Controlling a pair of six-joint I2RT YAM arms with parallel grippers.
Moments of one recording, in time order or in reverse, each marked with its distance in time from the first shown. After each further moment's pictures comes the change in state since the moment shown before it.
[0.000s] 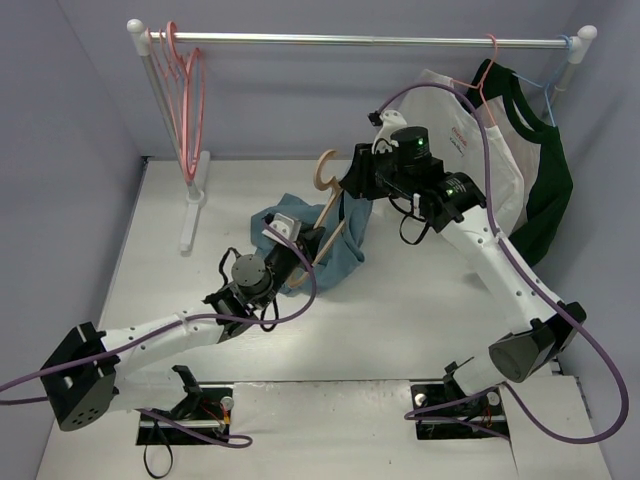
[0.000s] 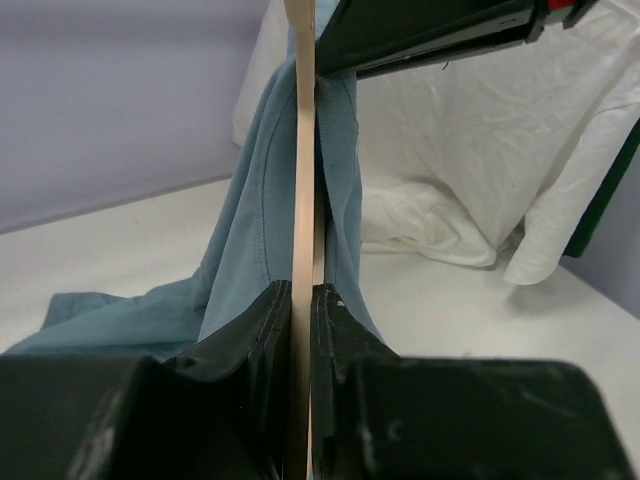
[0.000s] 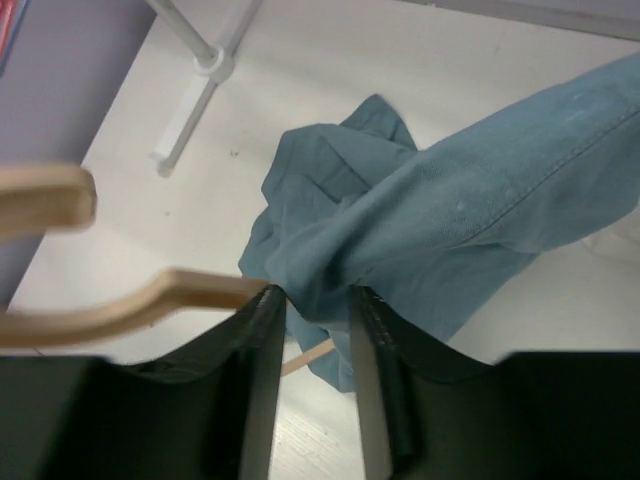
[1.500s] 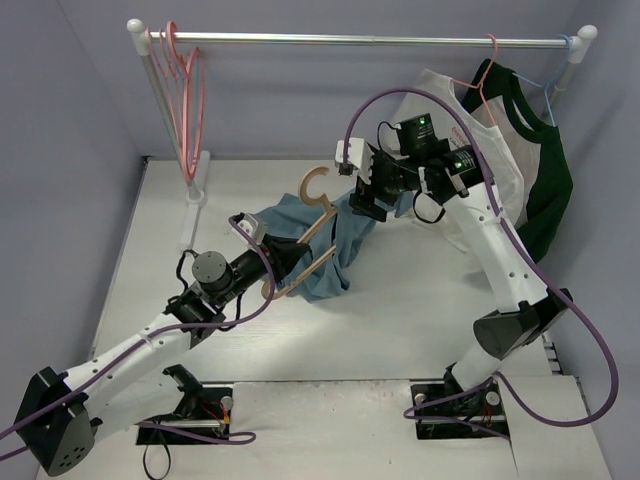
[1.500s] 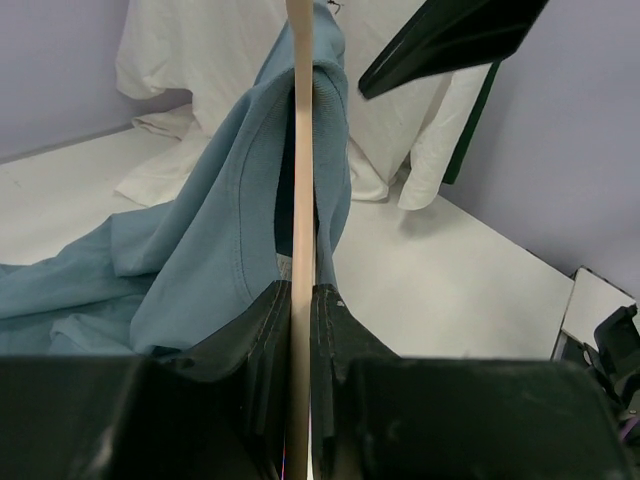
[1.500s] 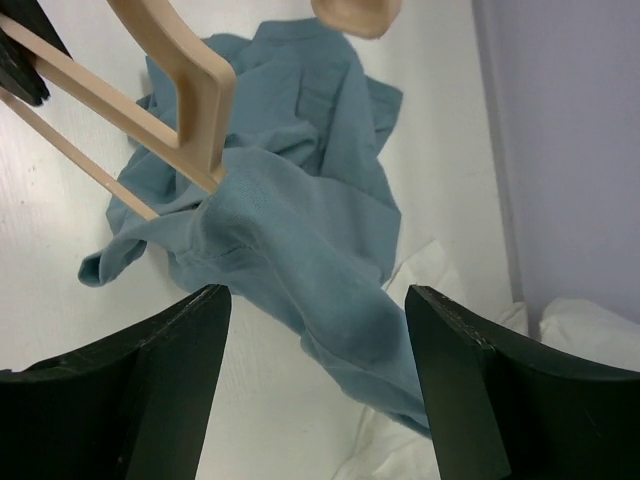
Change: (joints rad) left arm 0.236 -0.245 -0.120 -0.190 0.509 -0.198; right arm -0.080 0.134 0.296 -0.458 -0.403 -1.199
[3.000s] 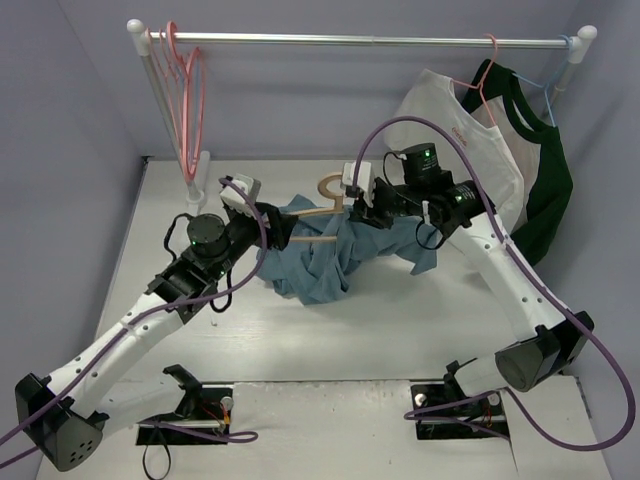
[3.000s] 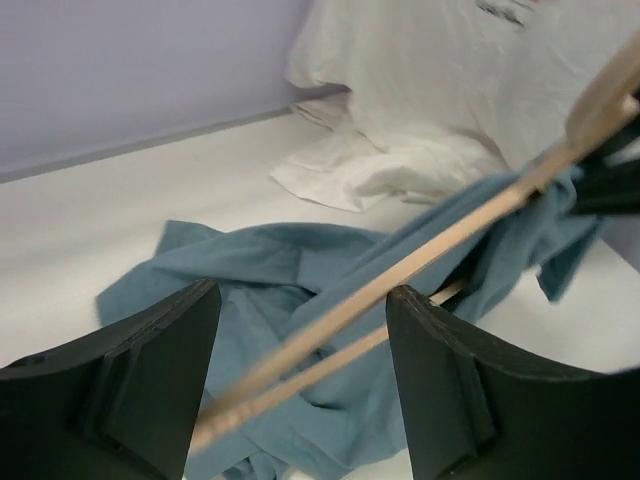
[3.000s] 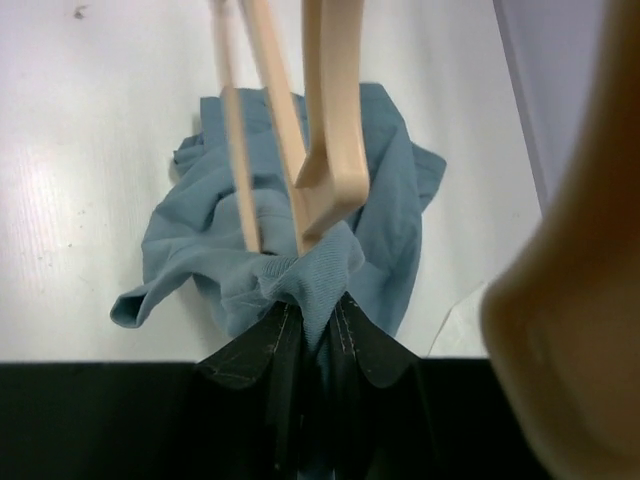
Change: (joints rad) left arm 0.068 0.048 0.340 -0.456 -0.227 0.098; right arm 0.005 -0.194 -0.409 0.280 -0.109 0.074
